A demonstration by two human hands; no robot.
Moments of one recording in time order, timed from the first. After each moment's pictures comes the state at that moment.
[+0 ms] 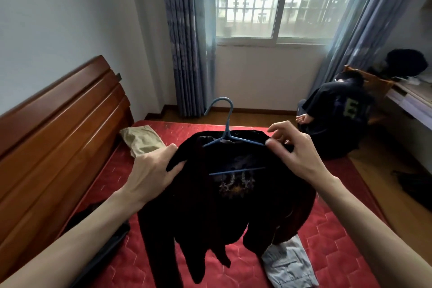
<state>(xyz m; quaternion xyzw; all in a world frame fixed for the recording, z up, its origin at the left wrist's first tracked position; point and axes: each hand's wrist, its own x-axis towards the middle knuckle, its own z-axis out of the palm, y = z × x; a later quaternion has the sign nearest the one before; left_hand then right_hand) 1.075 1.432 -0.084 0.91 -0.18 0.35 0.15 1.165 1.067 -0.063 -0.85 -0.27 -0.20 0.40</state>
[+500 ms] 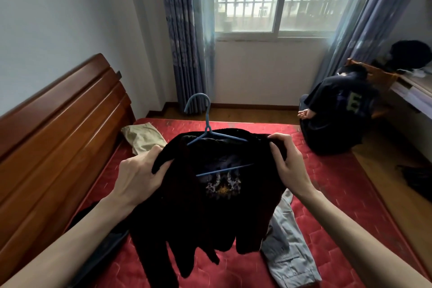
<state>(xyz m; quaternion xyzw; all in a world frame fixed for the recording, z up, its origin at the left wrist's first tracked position) 1.065 1.451 -0.094 0.92 -0.10 0.34 0.14 1.164 1.076 -0.129 -0.83 -0.20 -0.20 0.48</state>
